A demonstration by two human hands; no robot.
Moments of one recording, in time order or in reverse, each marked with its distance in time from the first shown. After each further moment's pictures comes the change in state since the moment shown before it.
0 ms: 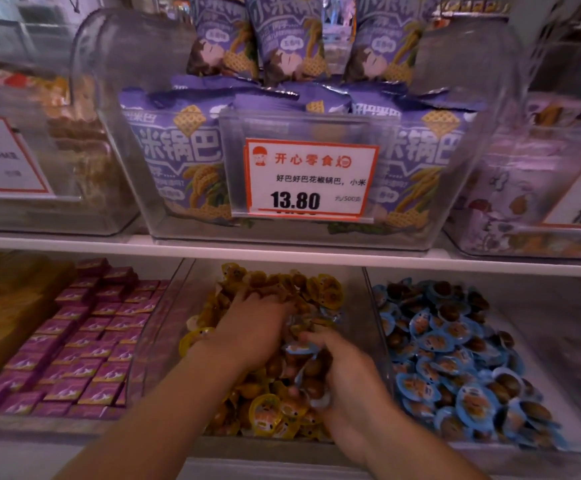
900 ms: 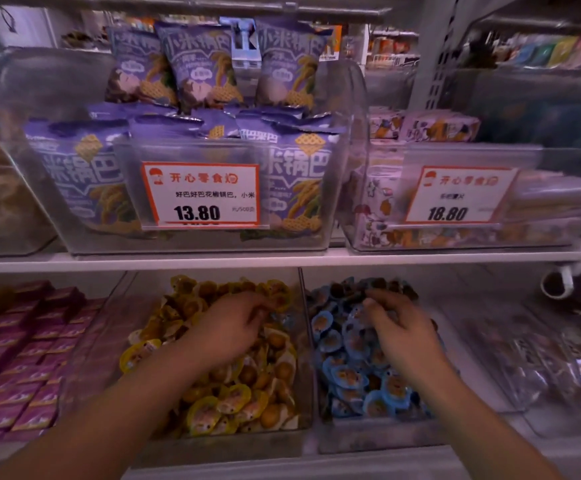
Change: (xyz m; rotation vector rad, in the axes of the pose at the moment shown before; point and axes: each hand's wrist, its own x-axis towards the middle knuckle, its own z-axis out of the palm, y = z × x) left_hand 0.016 0.042 -0.011 -0.519 0.113 -0.006; right_hand -0.014 -0.077 -0.136 -0.837 0.361 -0.657
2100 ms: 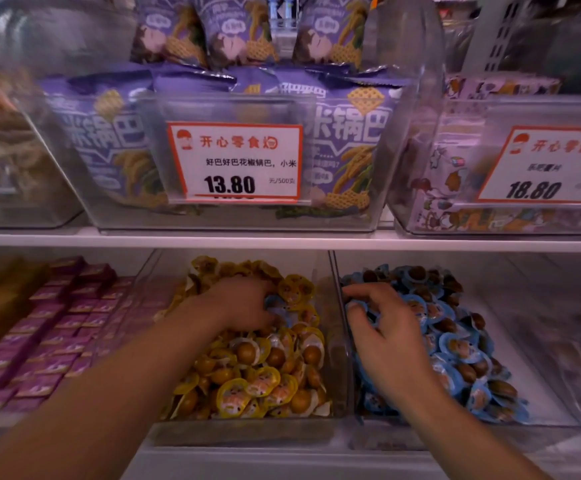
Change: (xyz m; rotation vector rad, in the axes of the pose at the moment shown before) left_hand 0.032 -0.046 -0.008 0.429 -0.359 -0.078; right_hand -0.007 -0.001 0.067 0.041 0.018 -0.302
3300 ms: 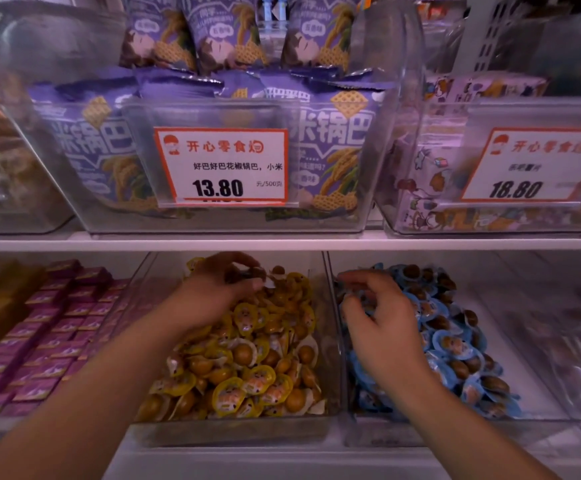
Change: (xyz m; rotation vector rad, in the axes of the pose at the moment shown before) left_hand -0.053 0.003 -0.024 -0.892 0.424 -0.054; right_hand 0.007 -0.007 -0.004 0.093 0.054 -0.010
